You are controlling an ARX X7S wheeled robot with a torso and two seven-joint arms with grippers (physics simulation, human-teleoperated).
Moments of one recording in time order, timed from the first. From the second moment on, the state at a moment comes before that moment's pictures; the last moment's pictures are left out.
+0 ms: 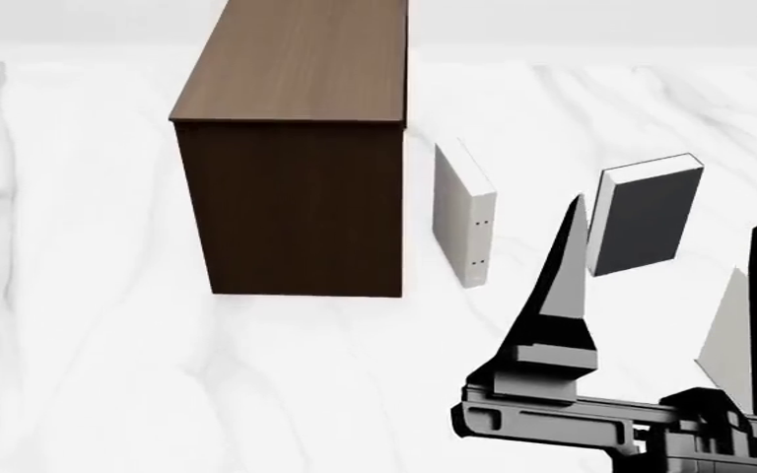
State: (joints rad) left arm -0.19 -0.35 -0.13 1.03 -0.45 -0.64 -0.37; right arm 0.24 0.29 0.15 -1.01 0.68 0.69 0.44
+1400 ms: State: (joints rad) left arm -0.17 -0.42 -0.09 0.99 -0.53 -0.58 -0.46; right arm 0.22 0.40 0.04 -0.99 0.63 0.62 0.54
